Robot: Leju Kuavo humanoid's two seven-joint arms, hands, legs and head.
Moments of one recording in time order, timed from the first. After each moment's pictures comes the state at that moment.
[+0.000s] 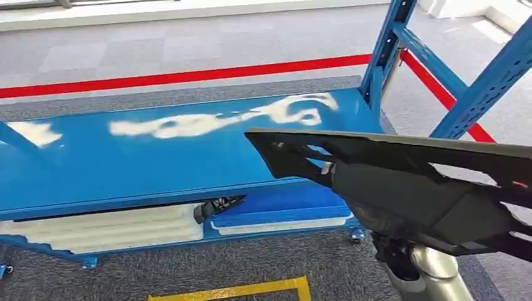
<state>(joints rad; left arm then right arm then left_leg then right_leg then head) -0.09 -0.21 1.30 -0.22 -0.95 -0.27 -0.42 -0.08 -0.10 0.24 -2.00 -0.15 0.32 -0.36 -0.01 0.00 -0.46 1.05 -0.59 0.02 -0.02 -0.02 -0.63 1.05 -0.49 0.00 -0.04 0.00</state>
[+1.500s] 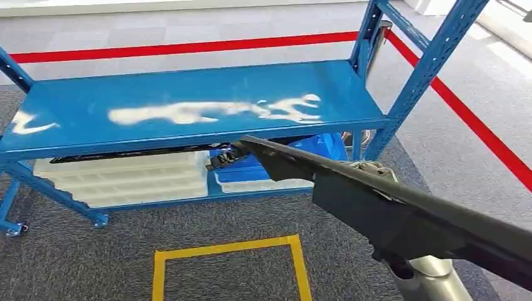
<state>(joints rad) -0.10 -0.20 1.30 -0.22 -0.97 -0.26 -0.43 -0.09 -0.13 0.25 -1.96 -0.05 0.31 -0.42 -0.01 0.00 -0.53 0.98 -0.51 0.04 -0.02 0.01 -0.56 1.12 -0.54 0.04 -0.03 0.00</state>
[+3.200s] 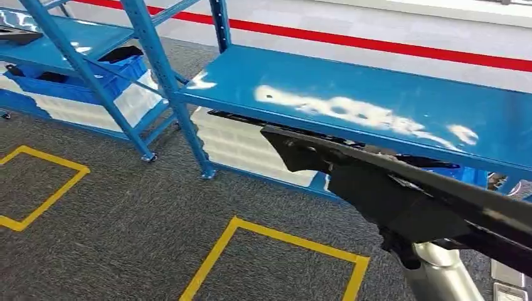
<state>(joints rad) -0.09 -0.19 1.30 -0.22 -0.97 -0.25 -0.43 -0.11 -0.15 0.19 -1.89 -0.04 0.33 -0.47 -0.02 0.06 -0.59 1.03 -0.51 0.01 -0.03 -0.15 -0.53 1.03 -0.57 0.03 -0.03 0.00</state>
